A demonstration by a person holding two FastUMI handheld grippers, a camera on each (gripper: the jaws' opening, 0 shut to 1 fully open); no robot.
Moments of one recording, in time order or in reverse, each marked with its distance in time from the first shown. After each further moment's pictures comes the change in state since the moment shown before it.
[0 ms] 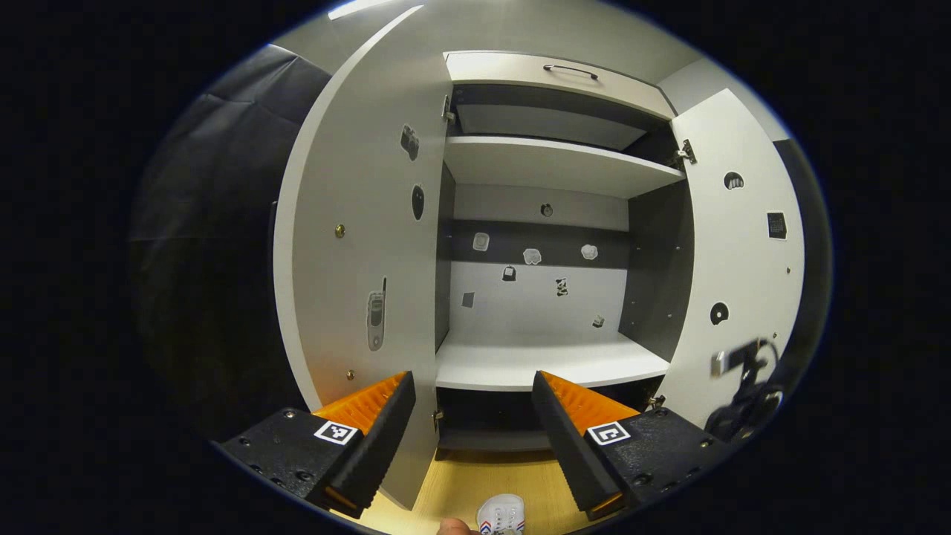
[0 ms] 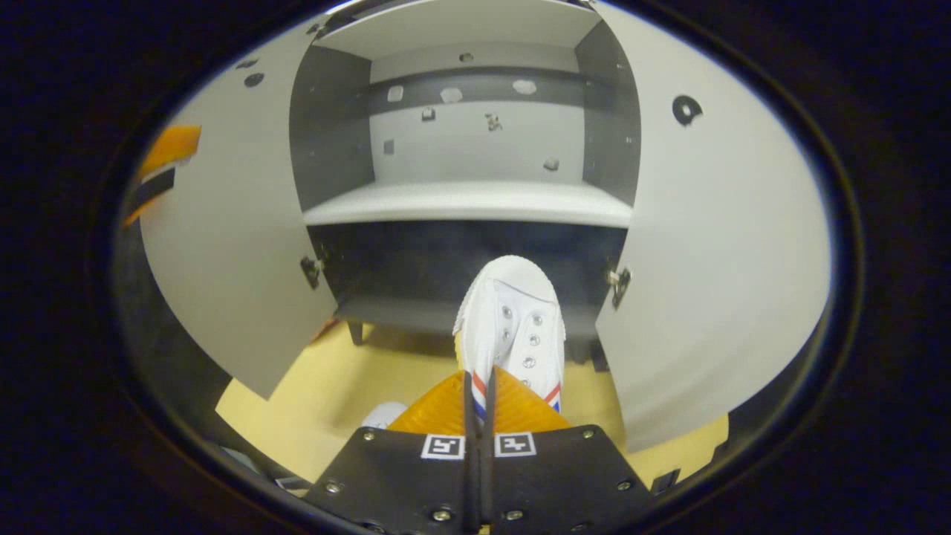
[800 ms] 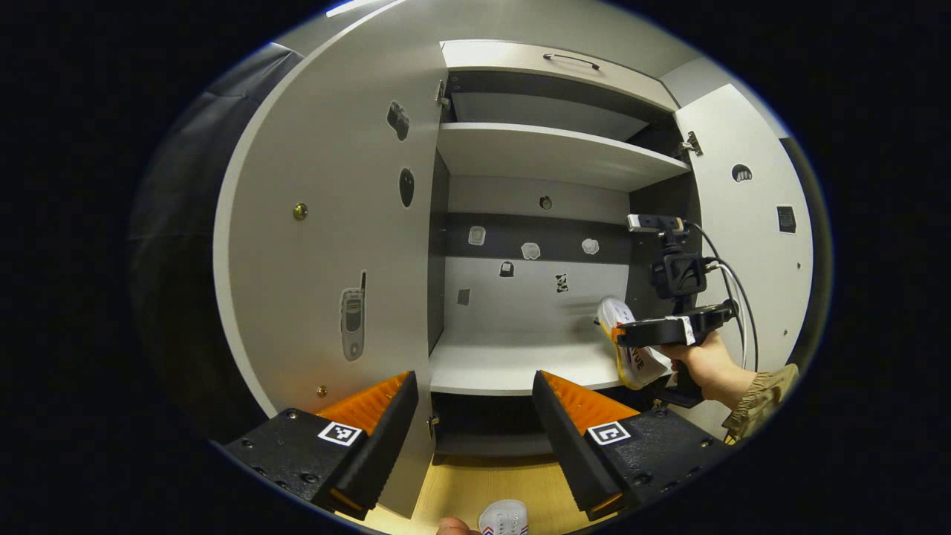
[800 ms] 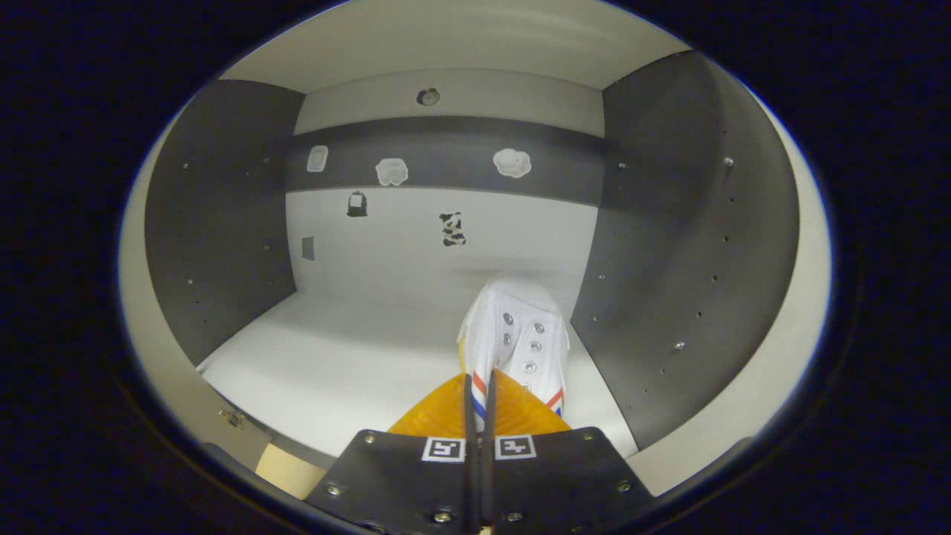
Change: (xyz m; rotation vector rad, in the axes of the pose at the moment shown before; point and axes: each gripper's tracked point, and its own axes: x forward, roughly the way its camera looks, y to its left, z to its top) left arm 0.033 -0.001 -0.006 0.008 0.016 -0.022; right arm 0.160 -0.047 0.206 -0.041 -0.125 -0.127
